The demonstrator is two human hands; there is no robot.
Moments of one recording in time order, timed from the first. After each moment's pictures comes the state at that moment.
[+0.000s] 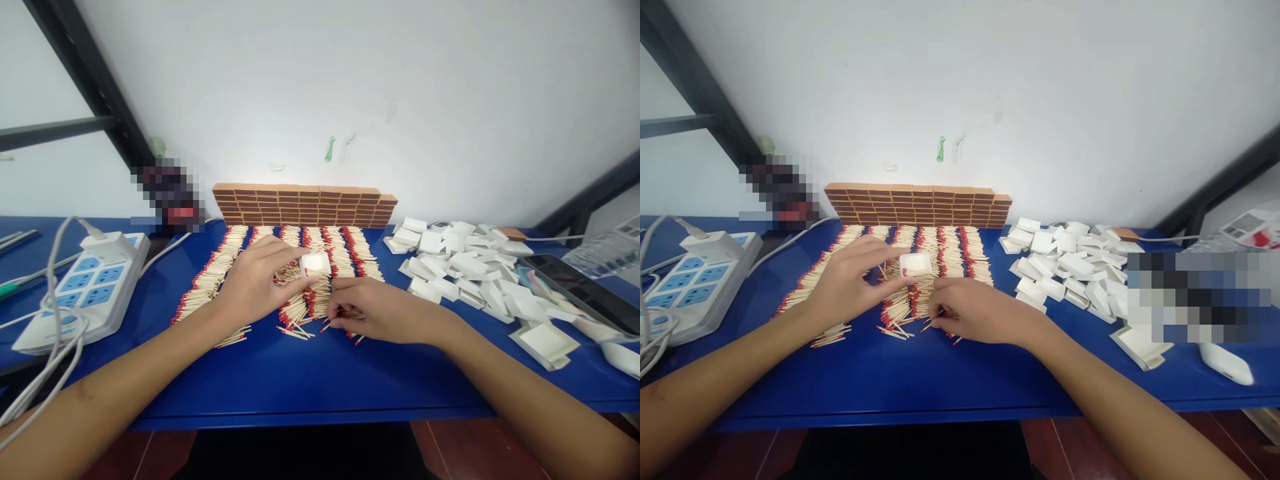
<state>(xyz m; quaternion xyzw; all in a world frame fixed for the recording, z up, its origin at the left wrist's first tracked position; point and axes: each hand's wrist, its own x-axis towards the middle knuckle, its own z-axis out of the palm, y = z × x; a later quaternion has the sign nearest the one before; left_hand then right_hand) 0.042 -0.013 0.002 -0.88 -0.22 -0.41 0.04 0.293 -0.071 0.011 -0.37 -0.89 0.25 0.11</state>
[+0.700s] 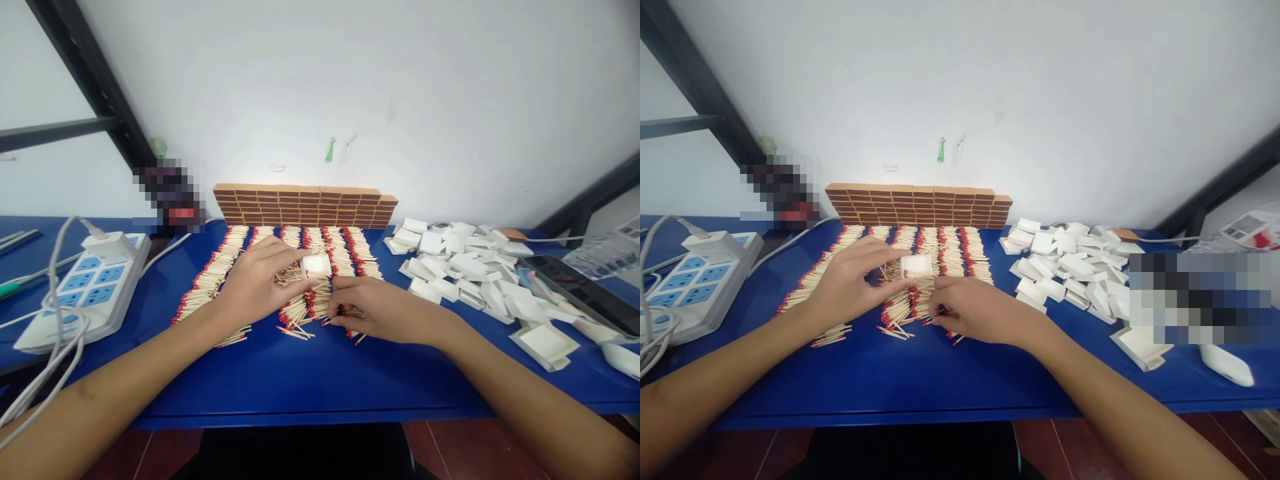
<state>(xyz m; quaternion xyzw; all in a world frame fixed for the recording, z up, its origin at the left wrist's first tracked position) 0.042 -0.013 0.002 -0.89 -0.22 -0.41 0.03 0.294 -0.070 0.011 -0.38 -0.89 0.23 0.10</state>
